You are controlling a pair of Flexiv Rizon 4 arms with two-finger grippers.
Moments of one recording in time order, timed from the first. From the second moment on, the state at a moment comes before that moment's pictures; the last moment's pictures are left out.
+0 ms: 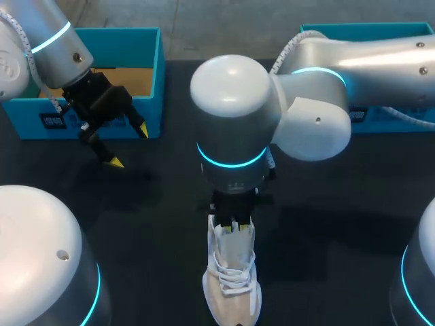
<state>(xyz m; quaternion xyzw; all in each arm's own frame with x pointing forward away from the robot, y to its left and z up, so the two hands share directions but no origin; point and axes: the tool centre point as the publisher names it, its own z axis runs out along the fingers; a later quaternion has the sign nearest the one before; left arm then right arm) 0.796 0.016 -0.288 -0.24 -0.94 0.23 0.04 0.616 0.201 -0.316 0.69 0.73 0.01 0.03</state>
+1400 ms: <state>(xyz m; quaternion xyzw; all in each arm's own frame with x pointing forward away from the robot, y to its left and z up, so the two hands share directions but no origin) 0.796 0.016 -0.288 -0.24 -0.94 0.23 0.04 0.642 0.213 -0.275 0.45 0.89 0.05 0.03</state>
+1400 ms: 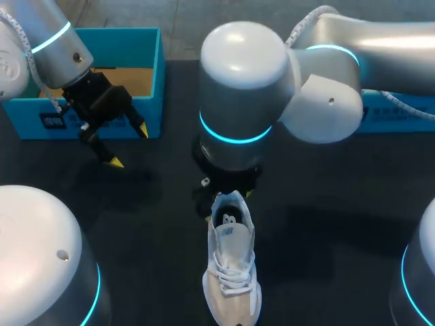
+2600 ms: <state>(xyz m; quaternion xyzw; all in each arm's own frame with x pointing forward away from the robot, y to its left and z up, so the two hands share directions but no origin) 0.806 0.030 -0.285 -0.21 -0.95 0.21 0.04 0.675 0.209 -0.287 0.12 0.99 0.03 0.03</state>
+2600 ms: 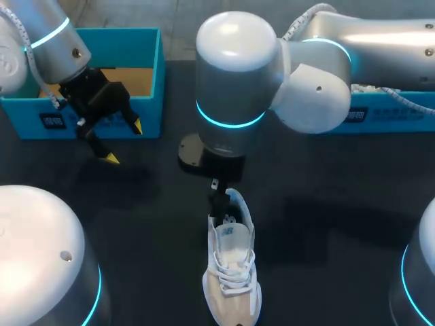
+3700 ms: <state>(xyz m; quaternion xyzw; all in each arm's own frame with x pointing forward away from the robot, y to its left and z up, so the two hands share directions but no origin) 0.844 0.070 -0.280 -0.15 -0.97 0.17 0.07 0.731 0.203 -0.342 0.03 1.00 0.03 0.04</state>
